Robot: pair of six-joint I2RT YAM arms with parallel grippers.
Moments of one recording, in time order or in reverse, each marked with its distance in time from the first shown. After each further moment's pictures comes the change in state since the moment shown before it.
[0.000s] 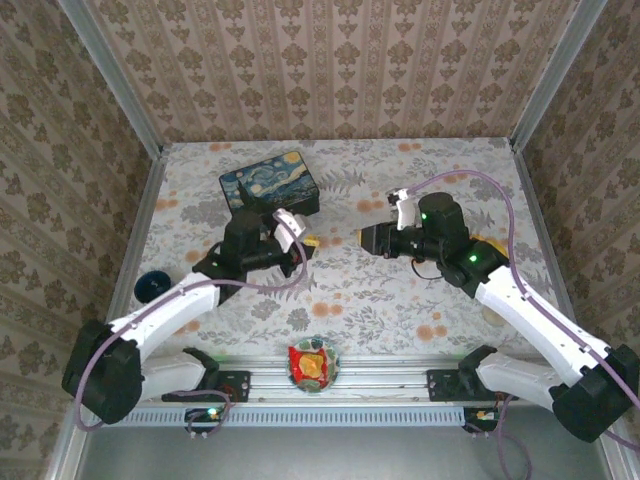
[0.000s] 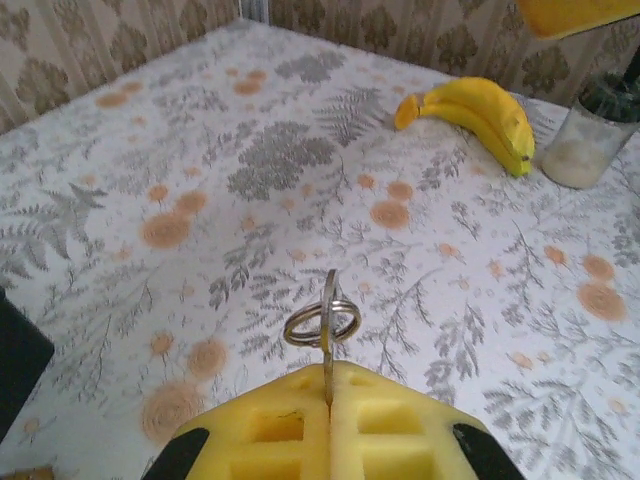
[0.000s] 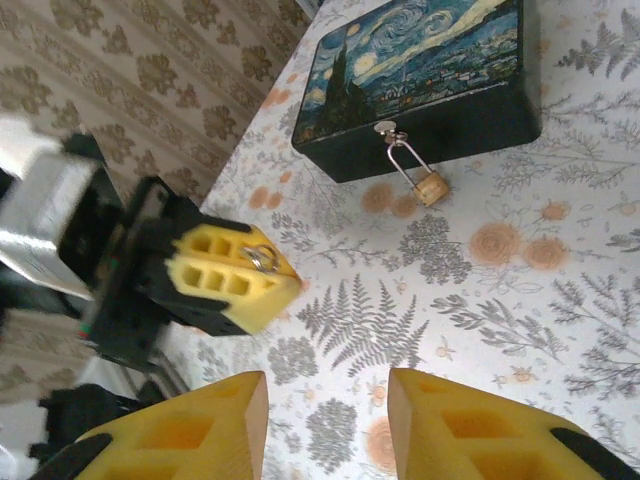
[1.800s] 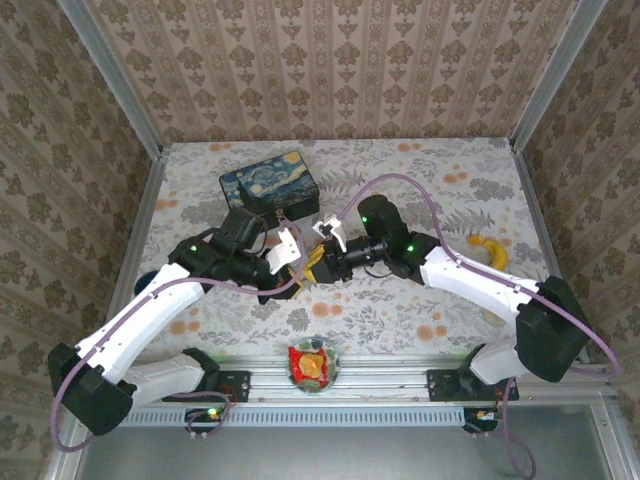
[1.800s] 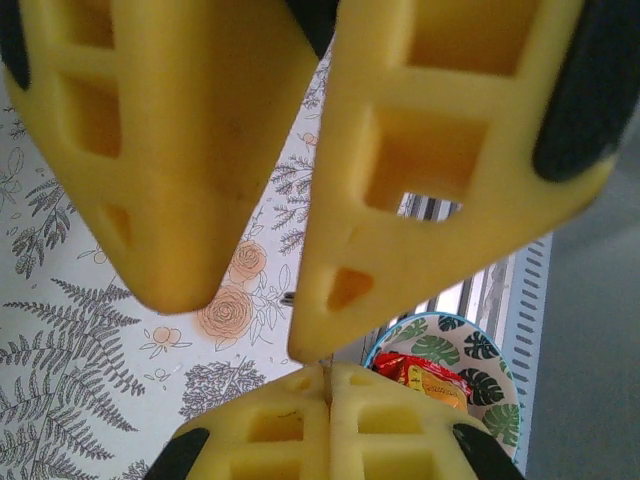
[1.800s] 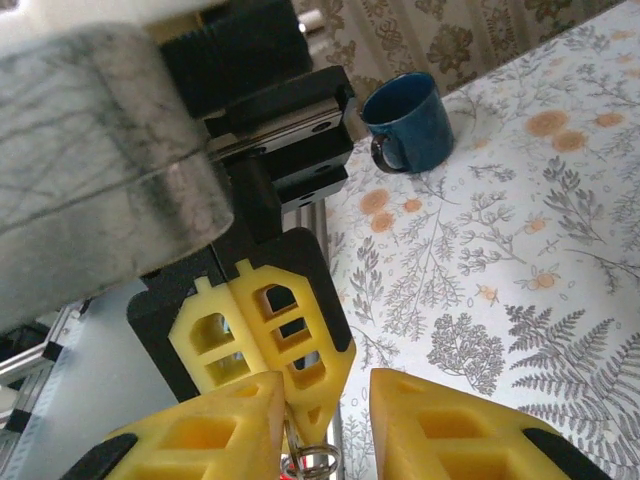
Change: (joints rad) left arm -0.056 -0.068 0.294 -0.906 0.114 0.158; right arm 0.182 0.360 0.064 0.306 -0.493 -0.315
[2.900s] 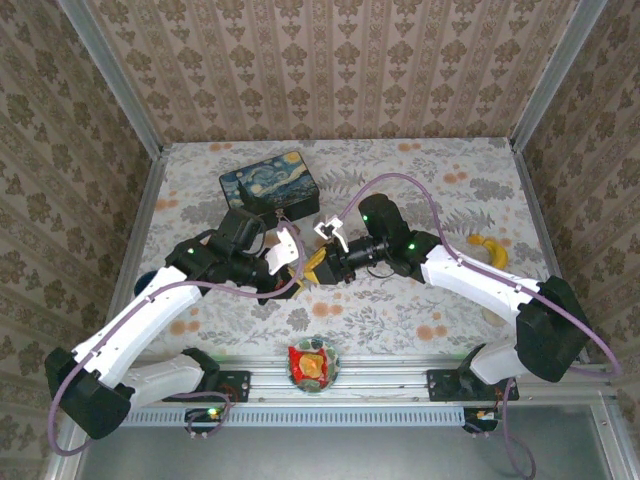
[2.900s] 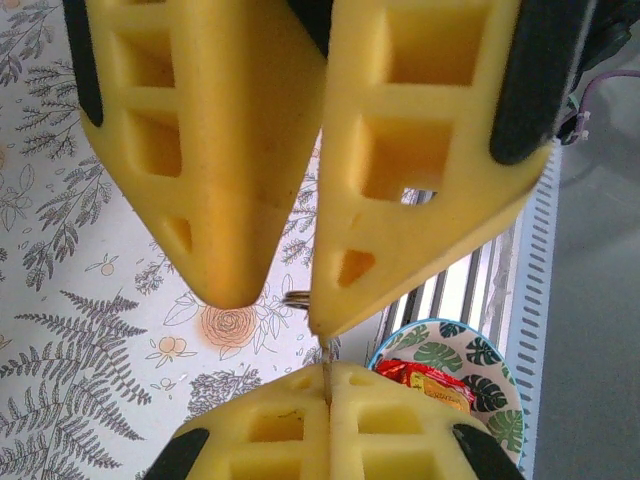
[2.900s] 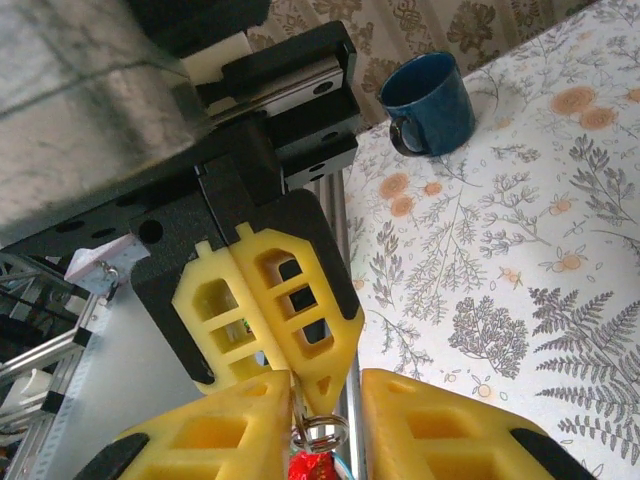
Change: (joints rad) left arm -0.003 -0.024 -0.007 0.019 -0.002 0.000; right arm -0.019 -0.003 0.005 -0.053 -0.047 -0.006
